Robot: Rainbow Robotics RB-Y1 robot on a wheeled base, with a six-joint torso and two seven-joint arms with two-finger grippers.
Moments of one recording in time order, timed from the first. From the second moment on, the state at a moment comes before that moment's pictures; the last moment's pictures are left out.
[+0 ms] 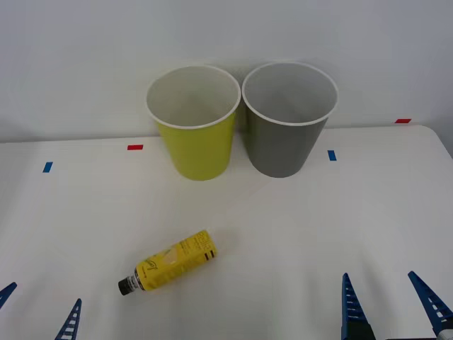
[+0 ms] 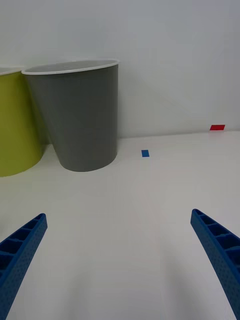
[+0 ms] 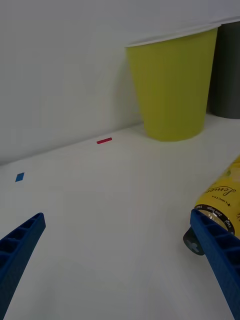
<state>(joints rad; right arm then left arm) 1.06 -0.24 0.26 -2.23 0.00 -0.39 1.45 0.99 0.68 -0.17 -2.03 0.36 -0.62 -1.70</state>
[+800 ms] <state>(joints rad) 1.06 -0.24 0.26 -2.23 0.00 -0.39 1.45 0.85 0.99 -0.18 -2.10 0.40 -0.41 -1.71</state>
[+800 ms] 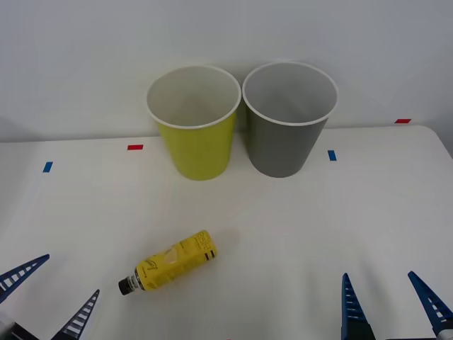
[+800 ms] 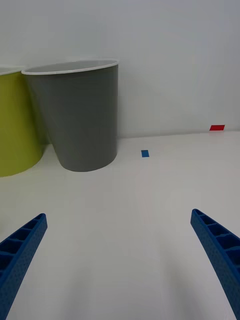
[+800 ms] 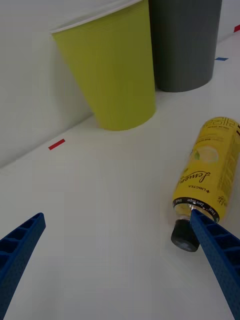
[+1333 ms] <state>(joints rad) 1.06 -0.24 0.26 -2.23 0.00 -0.39 1.45 0.72 1.12 -0.18 -2.29 0.43 -0.01 -1.70</state>
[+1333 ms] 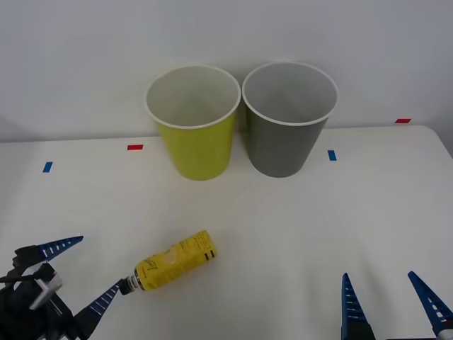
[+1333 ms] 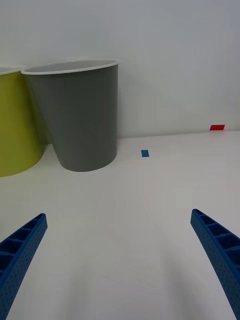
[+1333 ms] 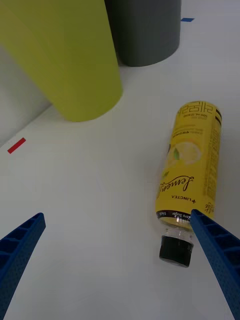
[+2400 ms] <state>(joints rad) 1.06 -0.24 0.26 -2.23 0.00 -0.39 1.45 0.33 1.17 -0.17 -2.59 0.72 0.88 -1.73</state>
